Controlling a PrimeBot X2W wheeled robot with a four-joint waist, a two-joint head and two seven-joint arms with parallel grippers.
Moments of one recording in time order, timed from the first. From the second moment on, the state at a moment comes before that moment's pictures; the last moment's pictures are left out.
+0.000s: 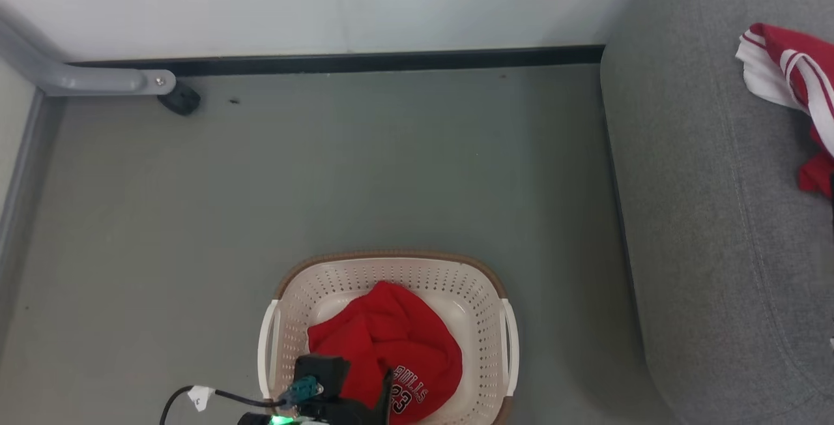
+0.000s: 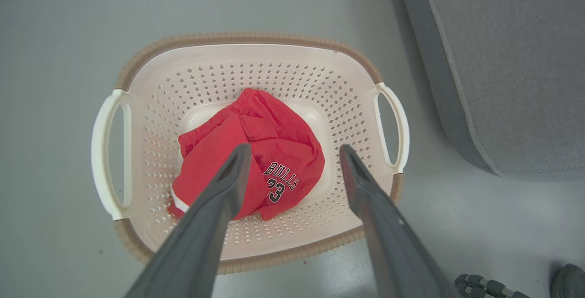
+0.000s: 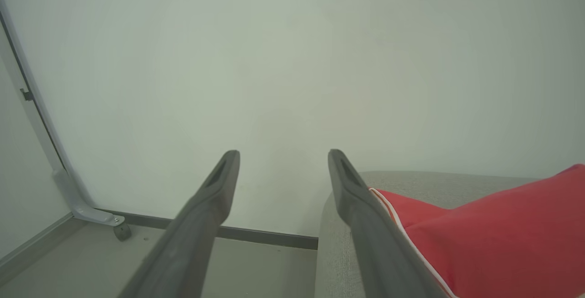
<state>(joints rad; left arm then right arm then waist) -0.35 0.05 -0.71 0.68 -0.68 0.12 -0.07 -0.10 -0.55 0.01 -0.17 0.54 0.08 -0.26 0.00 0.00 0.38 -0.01</state>
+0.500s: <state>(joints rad) -0.60 0.04 -0.72 0.94 -0.68 0.12 -0.04 -0.15 -0.59 -0.09 -0.26 0.61 0.11 -0.26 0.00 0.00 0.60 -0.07</state>
